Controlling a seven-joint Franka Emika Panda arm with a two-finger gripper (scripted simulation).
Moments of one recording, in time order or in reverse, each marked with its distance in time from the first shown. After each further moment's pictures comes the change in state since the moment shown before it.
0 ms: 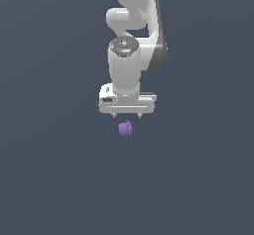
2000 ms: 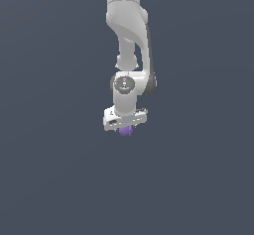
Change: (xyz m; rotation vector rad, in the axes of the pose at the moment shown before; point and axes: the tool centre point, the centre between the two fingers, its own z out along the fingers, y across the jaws) arm -0.021 0.012 0.135 -0.022 -0.007 -0.277
